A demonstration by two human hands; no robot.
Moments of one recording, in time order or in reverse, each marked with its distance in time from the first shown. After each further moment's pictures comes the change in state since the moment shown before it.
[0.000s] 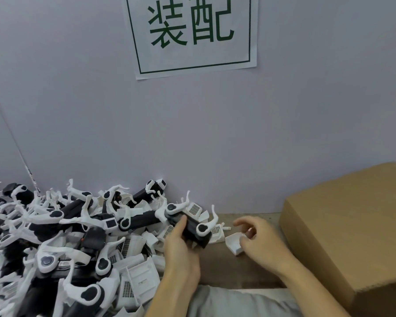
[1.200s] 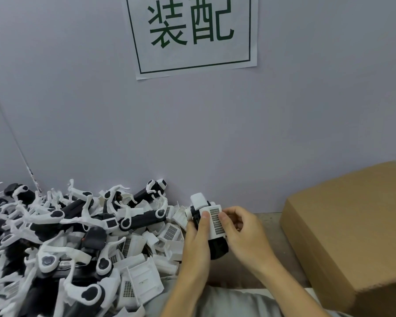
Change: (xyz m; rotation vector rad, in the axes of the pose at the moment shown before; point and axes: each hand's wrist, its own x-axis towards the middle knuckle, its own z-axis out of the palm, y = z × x) left_hand -0.008 -0.019 0.005 0.559 -0.117 0.166; right_hand 0.003 -0.029 0.034 0.427 0.191 -0.177
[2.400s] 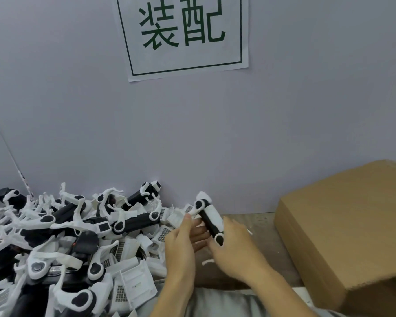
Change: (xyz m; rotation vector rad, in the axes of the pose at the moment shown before) left_hand -0.001 0.009 -0.007 -0.103 0.120 -0.013; right_hand -0.006 0.002 0.000 -0.591 -0.197 0.060
